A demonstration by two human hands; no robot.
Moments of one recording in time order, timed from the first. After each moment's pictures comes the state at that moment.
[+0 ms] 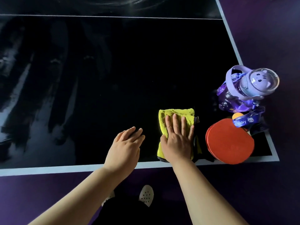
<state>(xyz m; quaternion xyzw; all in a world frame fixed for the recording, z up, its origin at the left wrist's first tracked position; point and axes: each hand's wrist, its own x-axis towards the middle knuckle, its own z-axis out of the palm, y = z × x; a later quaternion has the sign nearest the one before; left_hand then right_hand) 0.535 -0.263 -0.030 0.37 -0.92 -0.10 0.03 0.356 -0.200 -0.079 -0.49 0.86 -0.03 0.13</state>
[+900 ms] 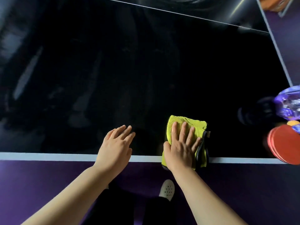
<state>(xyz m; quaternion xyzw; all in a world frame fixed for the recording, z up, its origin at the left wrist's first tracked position) 0.841 -0.379 -0.052 0.42 -0.89 -0.14 0.02 0.649 -0.295 -0.065 -0.44 0.88 0.06 0.16</state>
